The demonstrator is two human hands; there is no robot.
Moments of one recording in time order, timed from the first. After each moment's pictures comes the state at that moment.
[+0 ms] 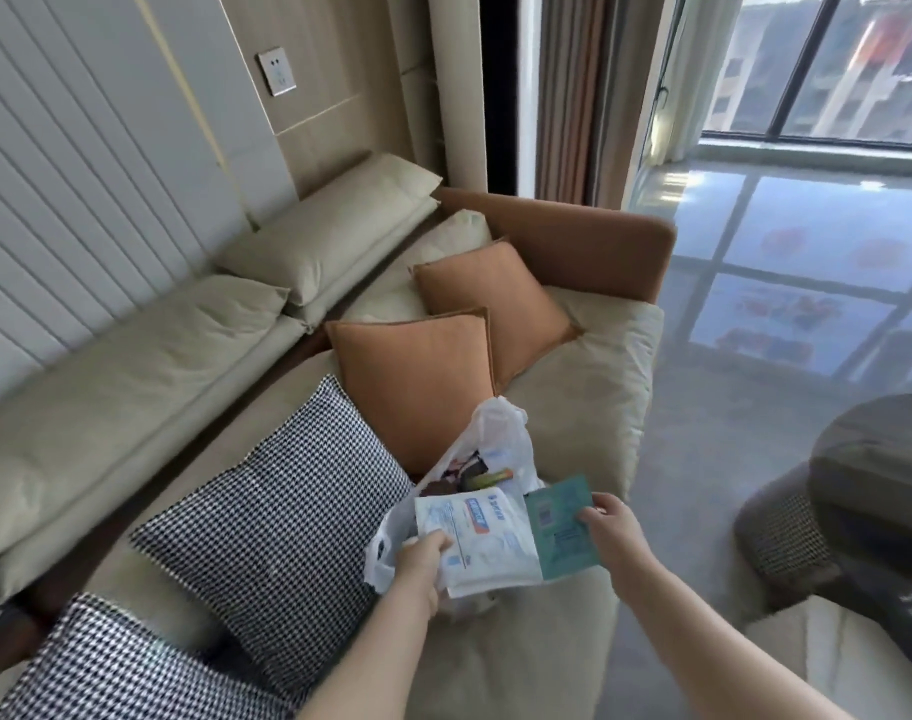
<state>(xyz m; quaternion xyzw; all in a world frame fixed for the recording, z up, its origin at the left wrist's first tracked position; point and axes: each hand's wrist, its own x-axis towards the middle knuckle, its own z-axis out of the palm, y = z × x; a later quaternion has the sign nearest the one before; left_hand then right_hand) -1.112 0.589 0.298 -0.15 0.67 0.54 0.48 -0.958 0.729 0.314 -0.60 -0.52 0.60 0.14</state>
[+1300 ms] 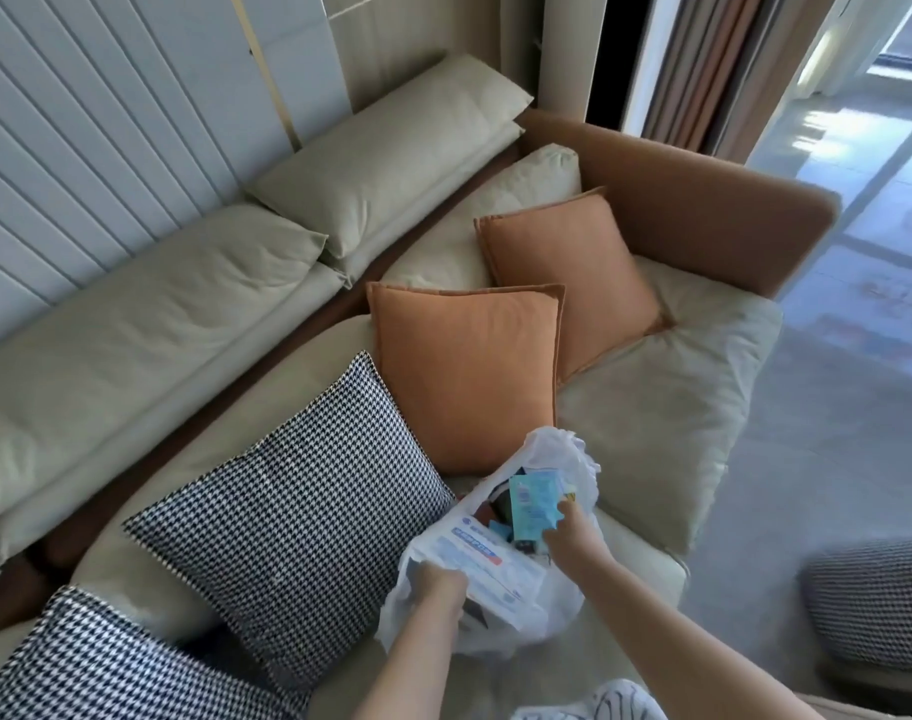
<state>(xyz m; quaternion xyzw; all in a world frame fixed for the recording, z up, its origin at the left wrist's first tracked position) -1.201 0.653 0.198 -0.29 0.77 0.38 0.42 -1.122 0.793 0.240 -0.52 -0.70 0.47 -0.13</state>
